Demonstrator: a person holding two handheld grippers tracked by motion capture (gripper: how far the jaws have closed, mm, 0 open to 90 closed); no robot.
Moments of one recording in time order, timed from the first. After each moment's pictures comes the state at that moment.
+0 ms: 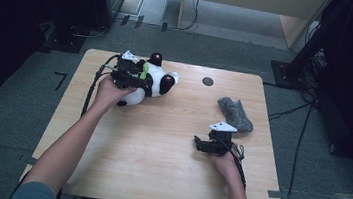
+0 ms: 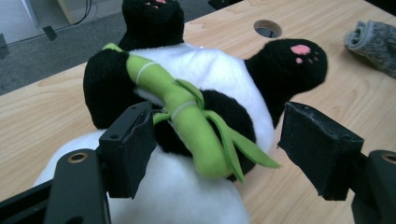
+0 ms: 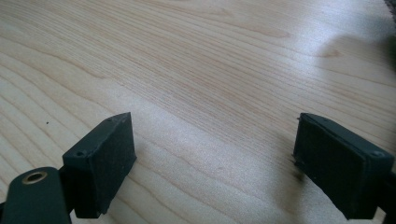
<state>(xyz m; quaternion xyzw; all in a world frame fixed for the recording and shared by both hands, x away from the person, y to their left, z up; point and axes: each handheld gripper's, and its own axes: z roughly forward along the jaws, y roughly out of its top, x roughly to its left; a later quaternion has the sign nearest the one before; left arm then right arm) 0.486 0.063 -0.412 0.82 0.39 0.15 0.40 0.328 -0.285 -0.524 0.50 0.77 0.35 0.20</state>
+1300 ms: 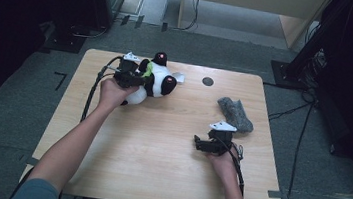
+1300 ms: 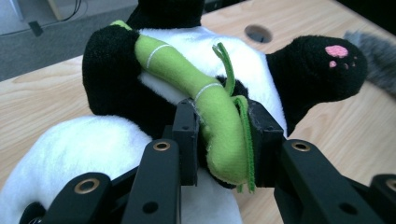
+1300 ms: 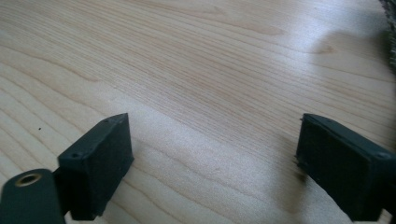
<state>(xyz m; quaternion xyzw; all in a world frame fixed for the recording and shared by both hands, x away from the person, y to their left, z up) 0.481 0.058 -0.416 0.81 0.40 0.12 0.42 0.329 -0.283 -0.523 0.51 0.76 0.34 0.21</state>
